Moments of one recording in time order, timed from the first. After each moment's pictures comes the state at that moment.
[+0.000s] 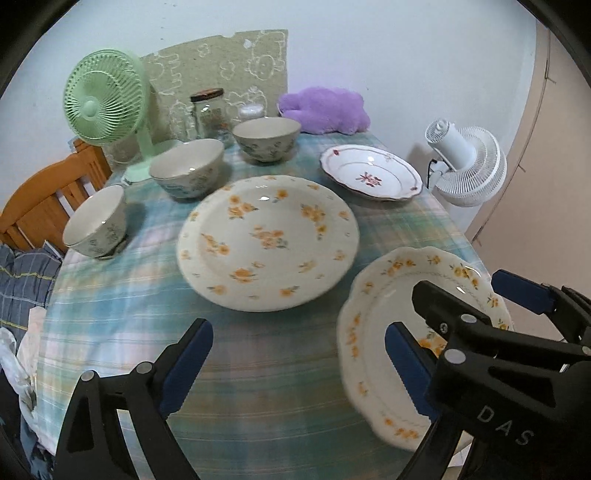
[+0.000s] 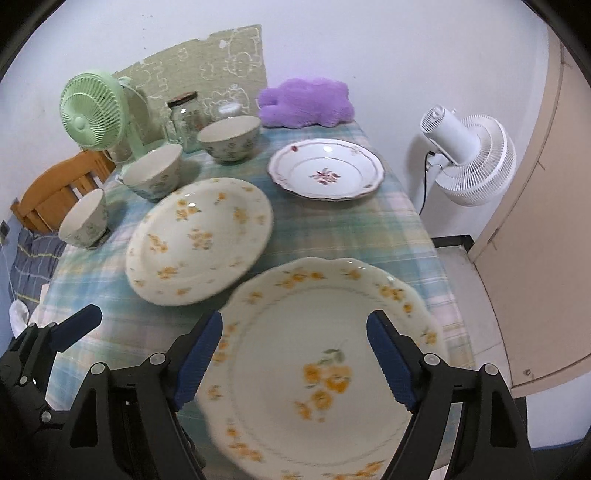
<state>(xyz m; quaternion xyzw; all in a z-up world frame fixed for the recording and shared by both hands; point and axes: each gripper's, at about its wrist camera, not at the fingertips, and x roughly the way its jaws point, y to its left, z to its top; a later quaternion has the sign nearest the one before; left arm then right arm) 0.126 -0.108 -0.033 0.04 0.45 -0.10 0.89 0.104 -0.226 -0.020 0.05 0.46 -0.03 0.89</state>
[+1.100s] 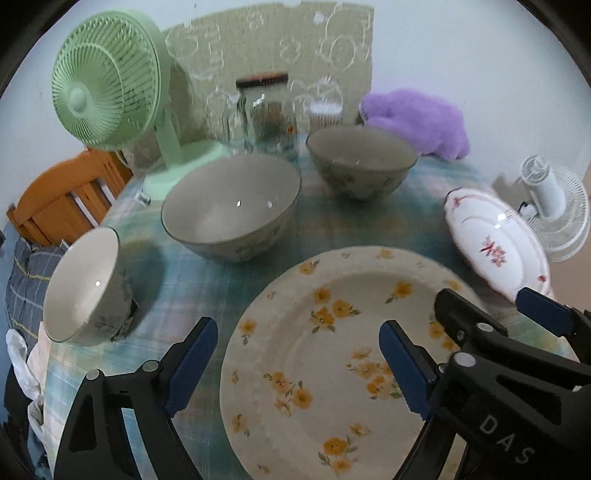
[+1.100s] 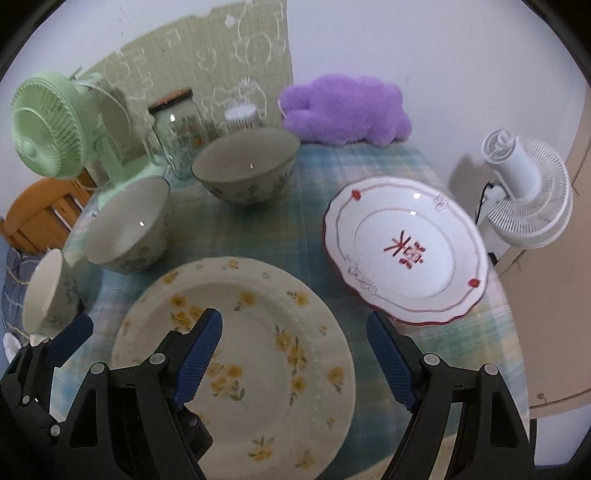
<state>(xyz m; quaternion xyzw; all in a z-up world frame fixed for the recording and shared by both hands) 0.303 -0.067 -0.077 0.04 0.46 0.00 0.89 0.293 -0.184 -0.060 0.05 0.47 -0.02 0.88</state>
